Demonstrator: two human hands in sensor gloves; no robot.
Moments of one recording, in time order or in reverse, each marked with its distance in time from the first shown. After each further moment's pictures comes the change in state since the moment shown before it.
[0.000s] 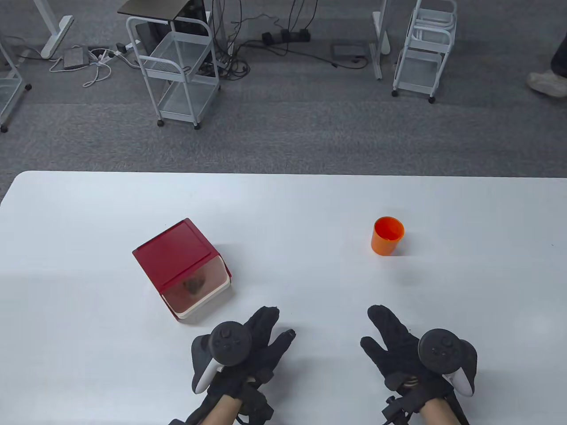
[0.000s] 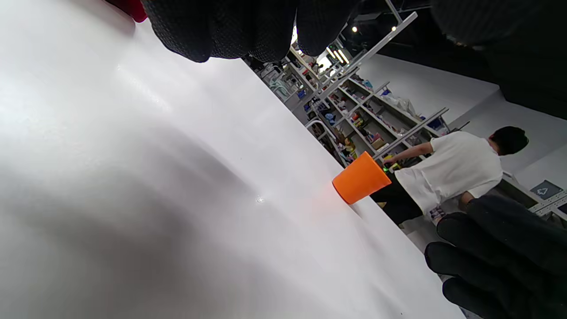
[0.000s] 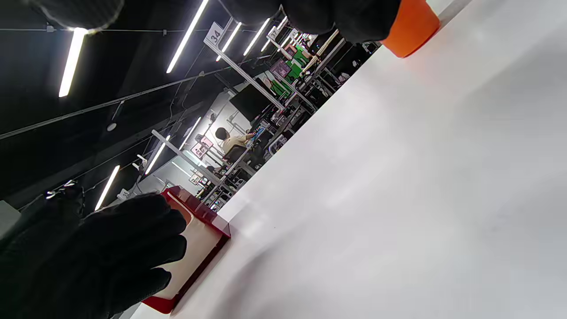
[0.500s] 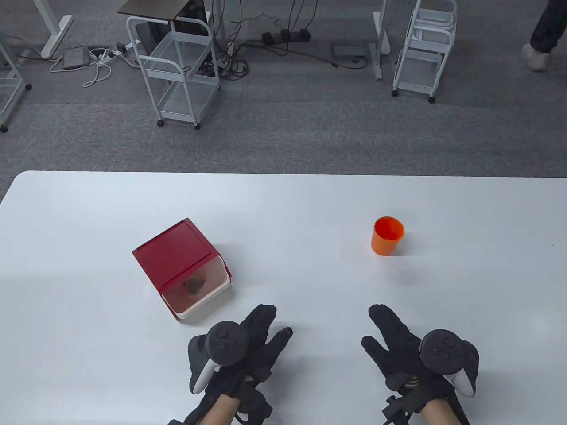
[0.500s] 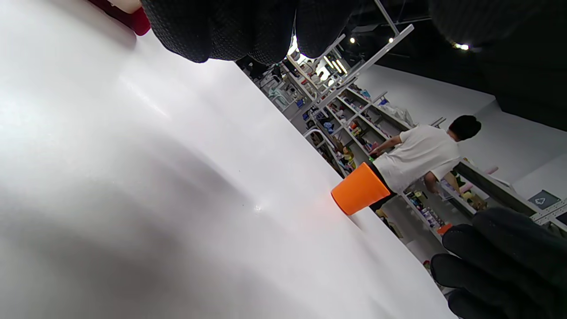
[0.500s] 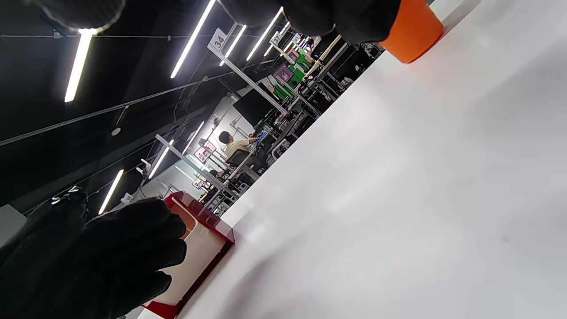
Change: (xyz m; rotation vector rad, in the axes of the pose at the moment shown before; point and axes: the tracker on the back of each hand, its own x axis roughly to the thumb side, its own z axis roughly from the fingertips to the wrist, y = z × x) left_hand -0.003 0.004 0.000 0.038 -0.002 0.005; right_hand 0.001 -0.002 0.001 -0.018 -0.010 -0.005
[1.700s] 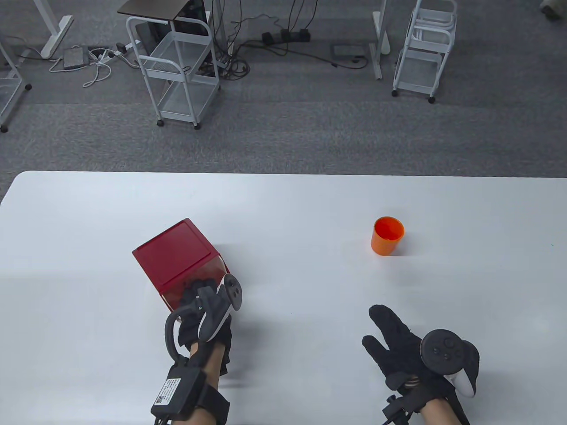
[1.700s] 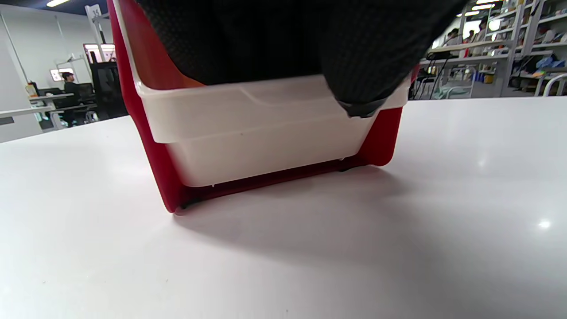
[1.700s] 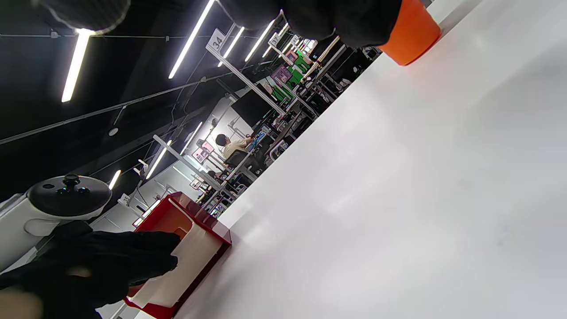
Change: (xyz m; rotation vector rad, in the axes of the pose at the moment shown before) left_hand -0.029 0.048 -0.071 0.184 0.590 -0.819; right_hand 0.000 -0.001 0.000 -0.002 0.006 0.006
